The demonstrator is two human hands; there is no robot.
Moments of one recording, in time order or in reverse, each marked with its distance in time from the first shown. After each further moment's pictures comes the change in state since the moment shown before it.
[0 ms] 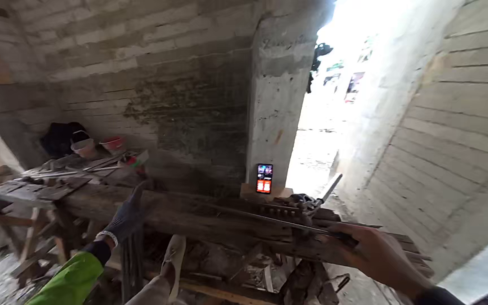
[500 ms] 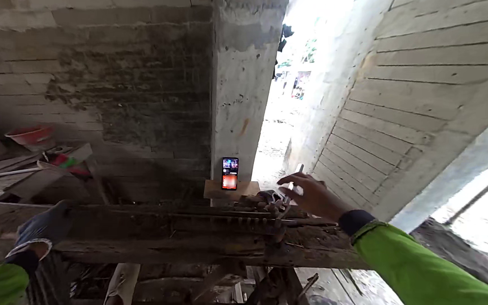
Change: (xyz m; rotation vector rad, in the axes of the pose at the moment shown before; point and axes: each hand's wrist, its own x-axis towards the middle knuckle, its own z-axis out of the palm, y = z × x) left_hand 0.117 -0.103 0.090 0.498 -0.115 -0.281; right_hand 0.139 0.071 0.024 -0.065 -0.200 0.113
